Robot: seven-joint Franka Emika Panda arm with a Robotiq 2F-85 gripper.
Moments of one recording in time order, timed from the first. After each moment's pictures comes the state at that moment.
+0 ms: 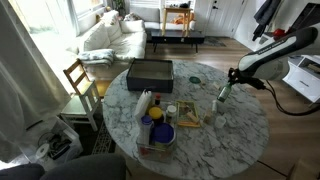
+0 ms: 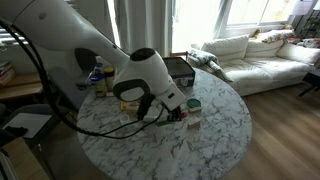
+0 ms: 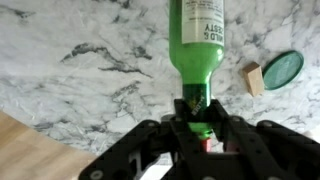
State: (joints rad) arm -0.23 0.42 -0.26 -2.09 0.37 2.96 0.40
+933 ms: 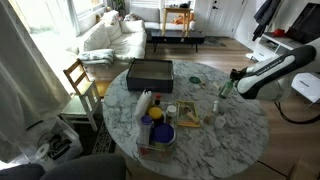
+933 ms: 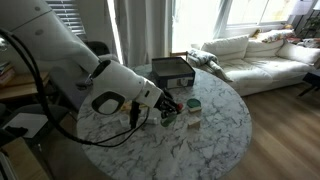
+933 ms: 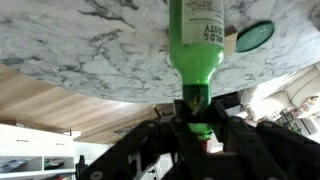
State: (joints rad) arm -0.20 0.40 -0.20 -2.32 0.36 3.56 0.27
